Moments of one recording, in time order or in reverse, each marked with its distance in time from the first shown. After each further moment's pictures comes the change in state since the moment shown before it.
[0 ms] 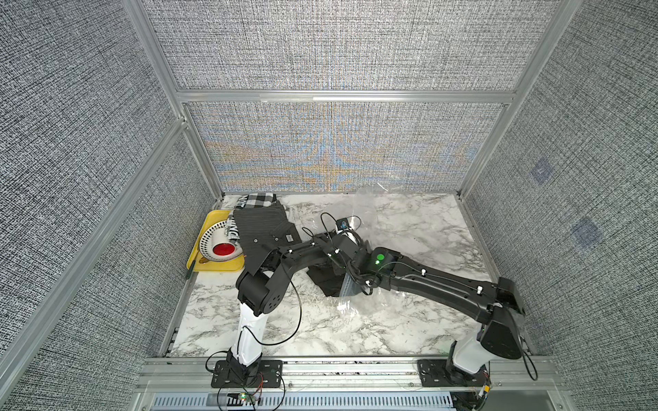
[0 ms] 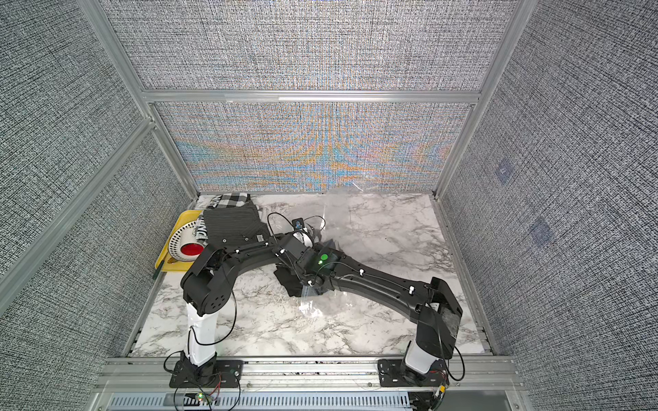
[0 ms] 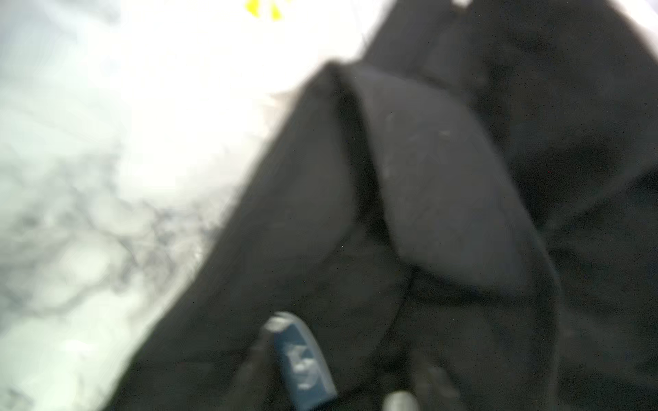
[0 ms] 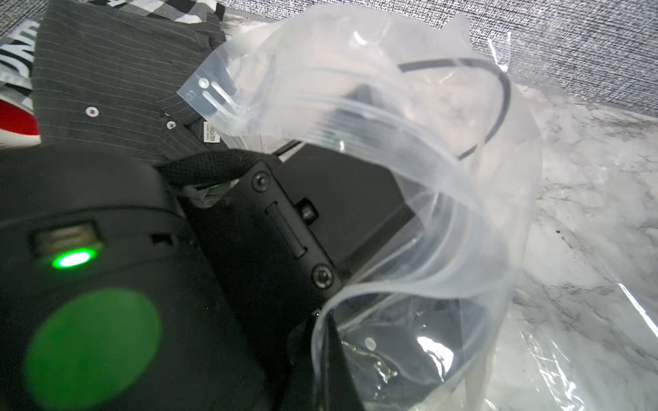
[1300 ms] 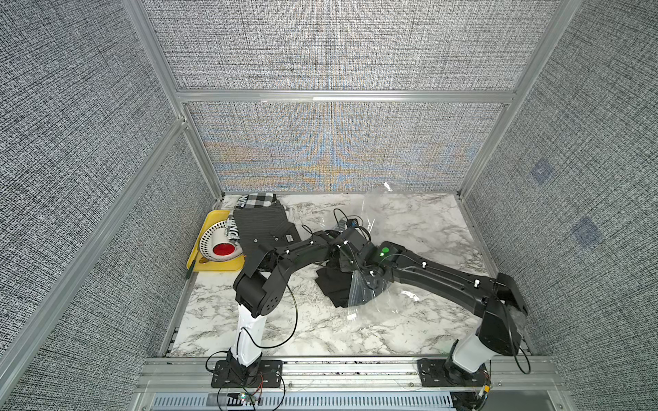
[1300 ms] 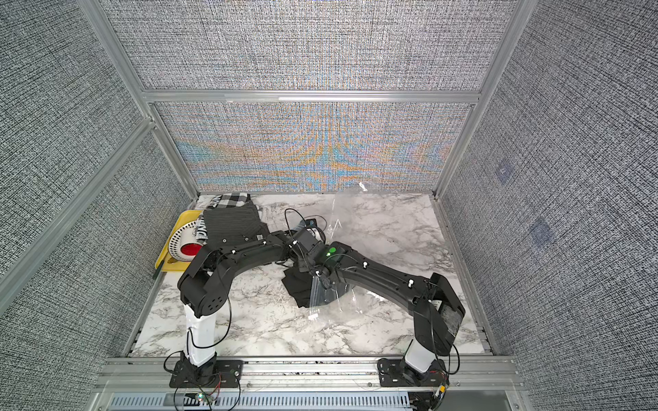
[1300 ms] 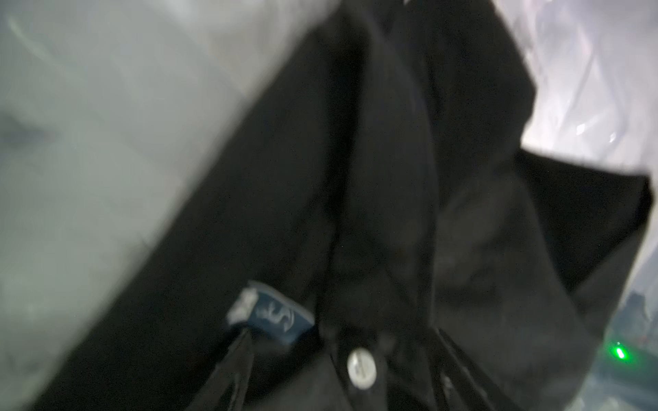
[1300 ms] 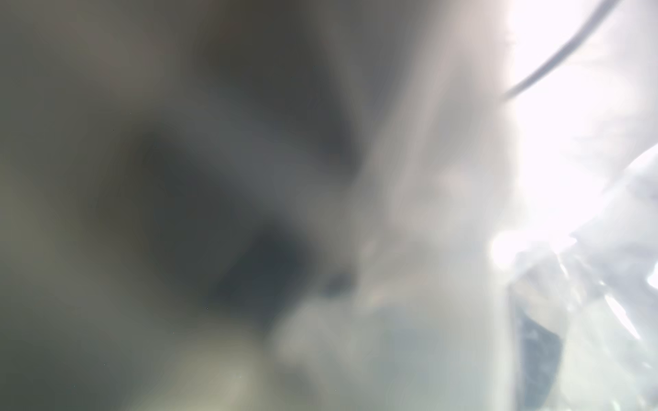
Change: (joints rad) left arm -0.003 -0.047 0.017 -0.132 0.338 -0.101; right arm -0.140 -0.001 -0.053 -0.014 -0.194 0.042
